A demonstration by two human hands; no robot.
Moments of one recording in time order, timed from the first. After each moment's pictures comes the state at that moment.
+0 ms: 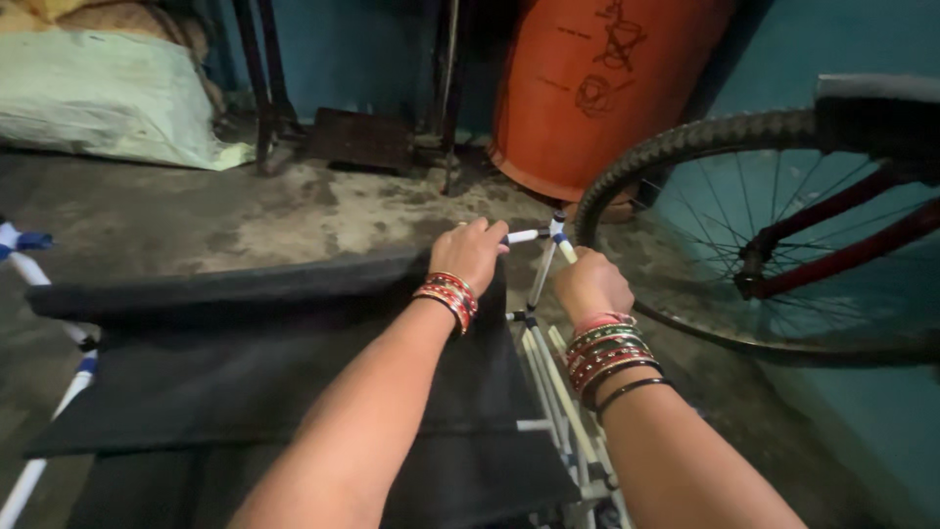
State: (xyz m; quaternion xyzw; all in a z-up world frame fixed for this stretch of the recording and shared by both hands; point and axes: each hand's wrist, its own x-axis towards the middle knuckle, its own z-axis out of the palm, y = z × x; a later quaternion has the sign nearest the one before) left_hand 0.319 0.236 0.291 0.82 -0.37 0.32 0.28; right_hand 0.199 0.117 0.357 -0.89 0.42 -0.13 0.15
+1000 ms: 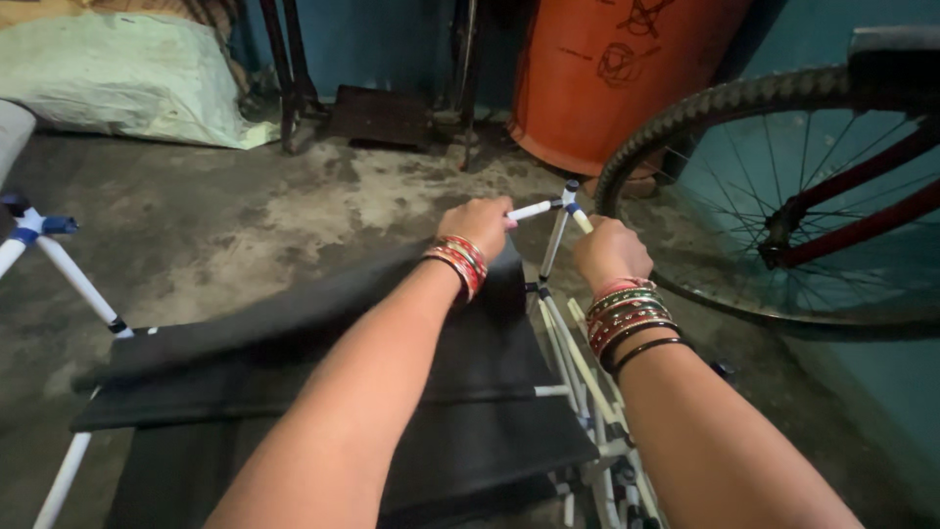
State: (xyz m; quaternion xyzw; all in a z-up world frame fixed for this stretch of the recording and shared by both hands) left_hand 0.333 0.252 0.275 0.89 -0.32 0.11 0.29; right_hand 0.187 0.116 0.347 -0.89 0.40 -0.14 0.15
